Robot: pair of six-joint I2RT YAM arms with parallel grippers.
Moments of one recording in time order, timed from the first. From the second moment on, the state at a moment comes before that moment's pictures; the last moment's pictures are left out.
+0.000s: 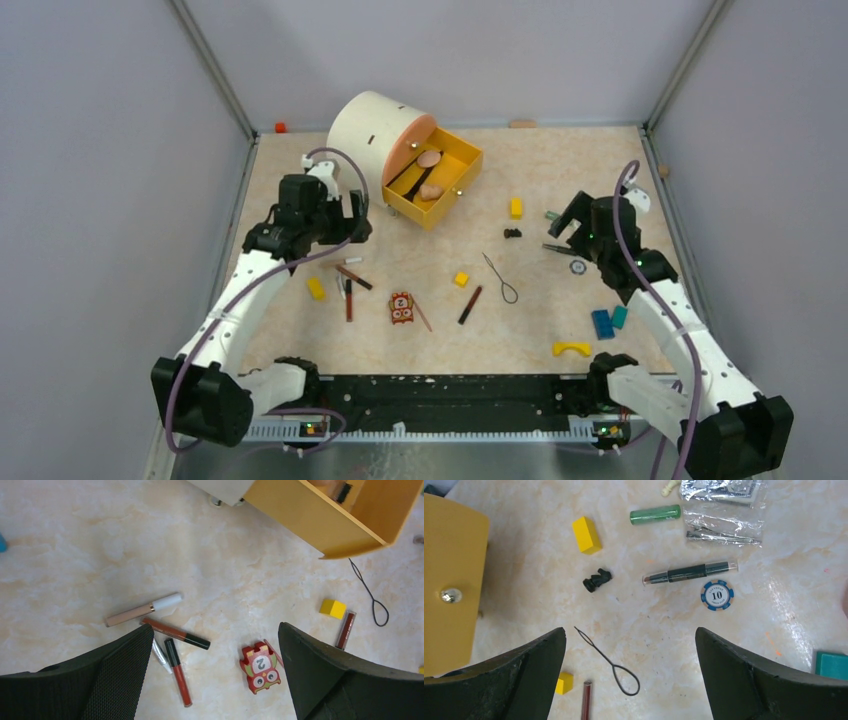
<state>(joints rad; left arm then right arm) -0.21 1.14 1.01 -0.56 0.11 -0.24 0.25 0.93 0.82 -0.52 0.28 0.72</state>
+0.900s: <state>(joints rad) -0.11 1.16 0.98 -0.55 0.06 -0.31 1.07 1.54 0.99 -0.27 0.17 0.58</state>
